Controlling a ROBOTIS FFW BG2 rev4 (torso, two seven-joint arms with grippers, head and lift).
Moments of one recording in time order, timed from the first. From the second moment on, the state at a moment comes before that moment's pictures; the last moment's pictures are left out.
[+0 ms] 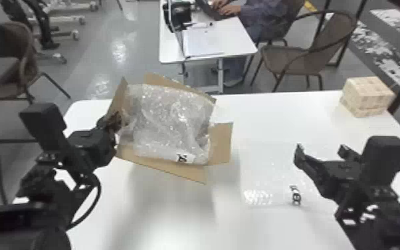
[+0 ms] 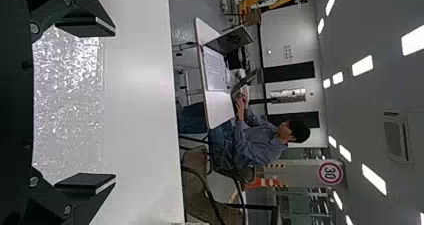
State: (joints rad) left arm 0.22 0.00 0.19 -2.17 0.15 0.50 -0.25; right arm 0.32 -0.07 0.04 -2.07 -0.14 0.36 -0.01
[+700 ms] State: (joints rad) left arm 0.24 0.00 0.21 -2.17 0.15 0.49 -0.24; right arm 0.54 -0.07 0.06 -1.90 -0.11 -0.13 -0.29
